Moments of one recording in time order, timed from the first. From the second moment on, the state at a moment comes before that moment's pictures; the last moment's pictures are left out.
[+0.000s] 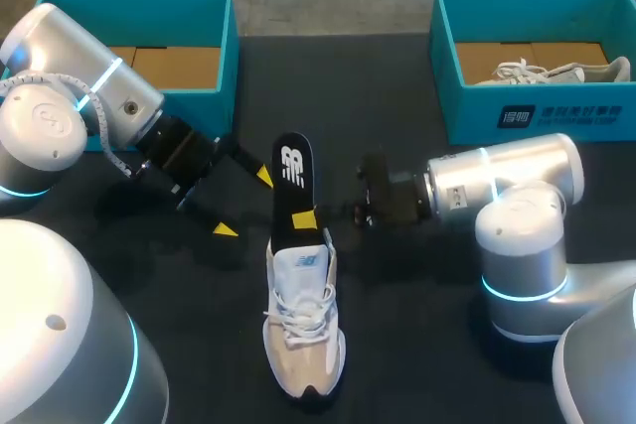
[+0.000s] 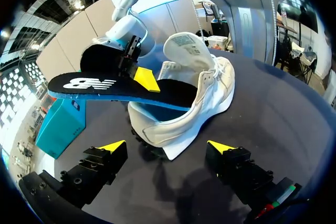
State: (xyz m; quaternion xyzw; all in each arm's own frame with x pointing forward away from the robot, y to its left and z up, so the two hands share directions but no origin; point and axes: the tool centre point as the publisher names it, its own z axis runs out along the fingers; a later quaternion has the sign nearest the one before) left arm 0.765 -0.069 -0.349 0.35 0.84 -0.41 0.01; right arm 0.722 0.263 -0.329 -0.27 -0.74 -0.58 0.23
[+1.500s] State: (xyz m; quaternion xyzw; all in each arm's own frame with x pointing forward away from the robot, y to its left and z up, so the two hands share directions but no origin) left arm 0.765 -0.069 -0.349 0.35 0.84 -0.41 0.01; right arm 0.698 0.263 -0.348 -0.27 -0.74 -0.56 0.26
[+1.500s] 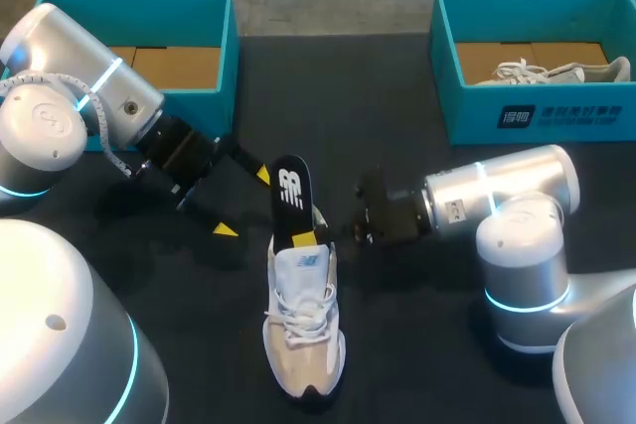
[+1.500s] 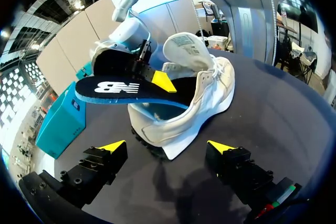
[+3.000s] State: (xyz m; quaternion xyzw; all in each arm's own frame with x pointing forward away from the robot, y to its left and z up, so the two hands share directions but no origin) left arm 0.765 -0.069 -0.349 0.35 0.84 -0.41 0.01; right arm 0.727 0.276 -0.326 -0.23 -0.74 -0.59 0.24
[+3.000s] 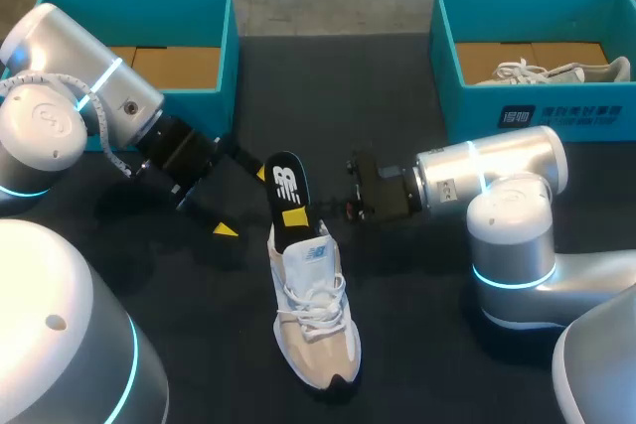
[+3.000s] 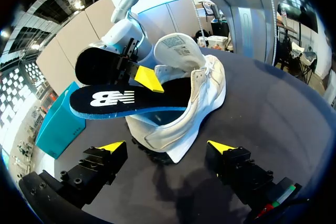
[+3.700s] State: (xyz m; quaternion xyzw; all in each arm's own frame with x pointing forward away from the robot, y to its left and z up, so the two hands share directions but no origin) left arm 0.765 -0.069 -0.349 0.35 0.84 -0.41 0.01; right arm 0.717 0.277 -0.321 -0.21 -0.74 -0.59 0.23
